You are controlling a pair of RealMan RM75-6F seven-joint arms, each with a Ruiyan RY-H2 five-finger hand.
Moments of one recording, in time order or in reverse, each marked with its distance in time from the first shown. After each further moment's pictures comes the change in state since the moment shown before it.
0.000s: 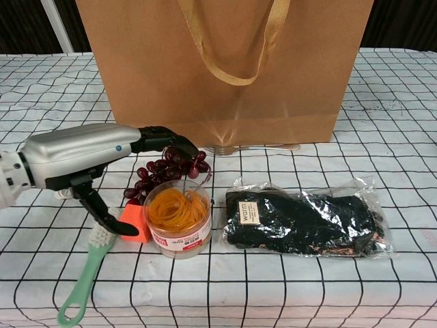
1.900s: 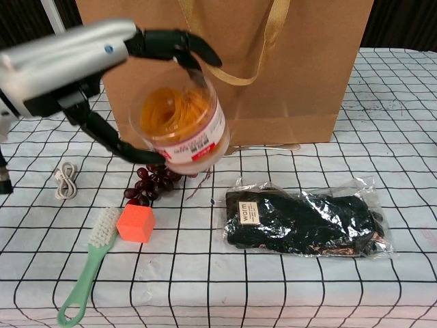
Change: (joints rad) left arm -0.019 0.040 -0.053 -0.104 0.136 0.265 0.020; right arm -0.004 0.001 0.004 -0.004 -0.006 0.012 -0.001
